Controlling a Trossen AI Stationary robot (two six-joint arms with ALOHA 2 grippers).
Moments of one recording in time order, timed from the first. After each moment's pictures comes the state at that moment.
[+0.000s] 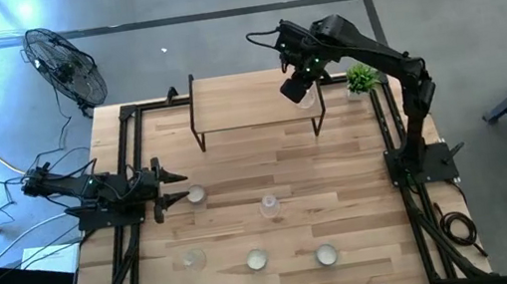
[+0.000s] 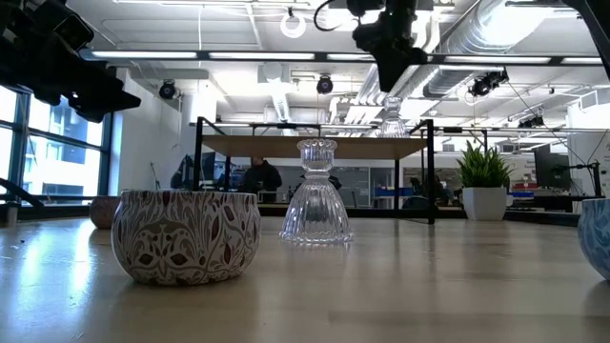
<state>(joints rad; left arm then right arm) -0.32 0.01 0.14 -0.29 -0.40 -0.19 -0.56 1.85 2.11 -1.52 0.11 0.22</state>
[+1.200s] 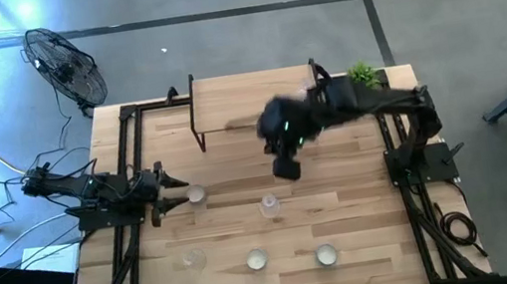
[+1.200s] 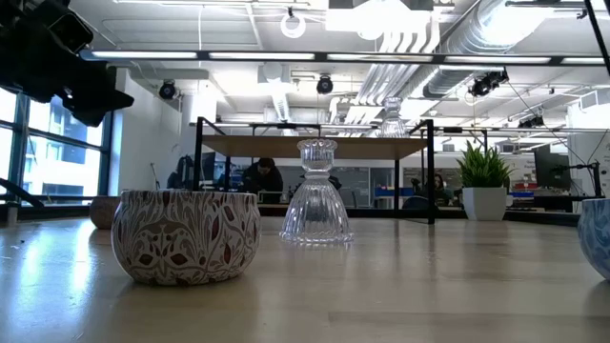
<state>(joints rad) -0.32 0.01 0.14 -0.31 -0.28 -0.29 0.06 1.84 2.18 -1.26 0.10 0.21</state>
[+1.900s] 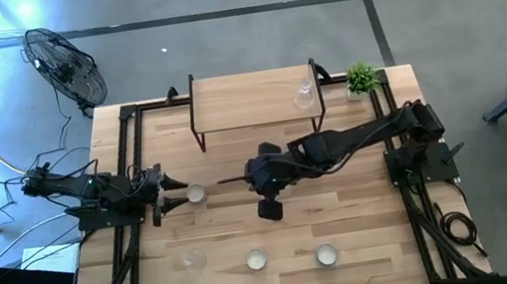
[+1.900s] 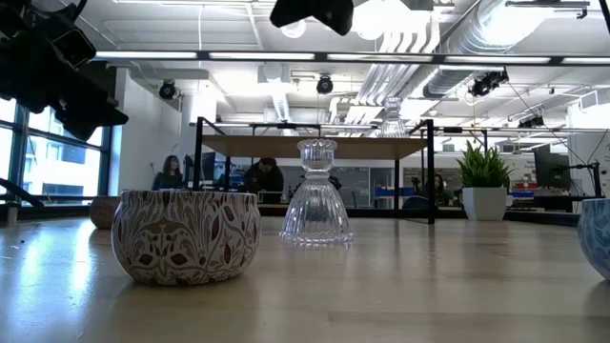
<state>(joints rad) -0.32 0.01 0.14 -0.40 -0.31 -0.39 0.18 1.84 1.74 -0.73 0.12 0.31</state>
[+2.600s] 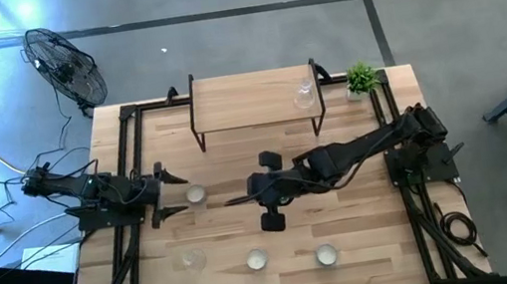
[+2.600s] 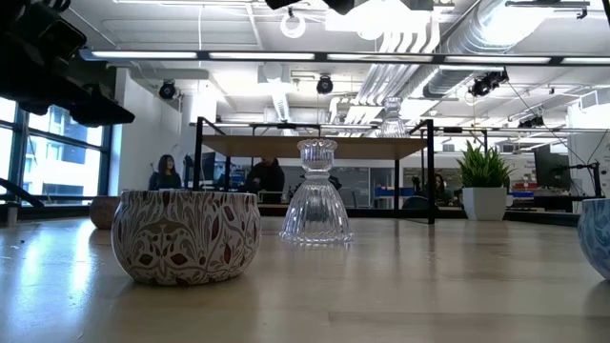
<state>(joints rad) -0.32 0.01 0.14 -0.41 -0.28 -0.08 0.26 1.84 1.74 -0.68 0.27 0.26</state>
